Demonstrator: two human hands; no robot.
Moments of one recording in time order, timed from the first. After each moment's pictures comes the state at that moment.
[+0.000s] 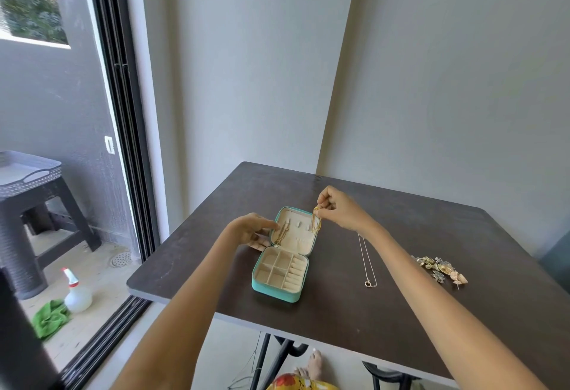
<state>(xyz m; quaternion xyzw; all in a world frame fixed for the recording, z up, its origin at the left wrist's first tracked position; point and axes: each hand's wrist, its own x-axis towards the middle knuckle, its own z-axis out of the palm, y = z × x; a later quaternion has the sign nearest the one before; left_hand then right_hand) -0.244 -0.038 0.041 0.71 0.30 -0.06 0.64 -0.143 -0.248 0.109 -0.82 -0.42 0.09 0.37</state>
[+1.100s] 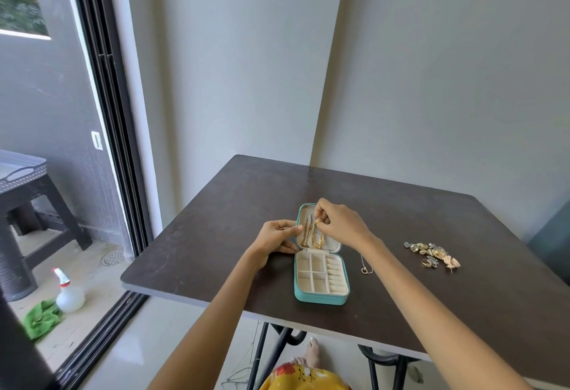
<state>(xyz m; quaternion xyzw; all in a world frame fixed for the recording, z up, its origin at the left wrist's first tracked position) -0.249 -0.107 -0.001 0.67 0.14 0.10 0.72 -0.163 -0.265 0.074 -0.88 -0.45 -0.04 0.17</state>
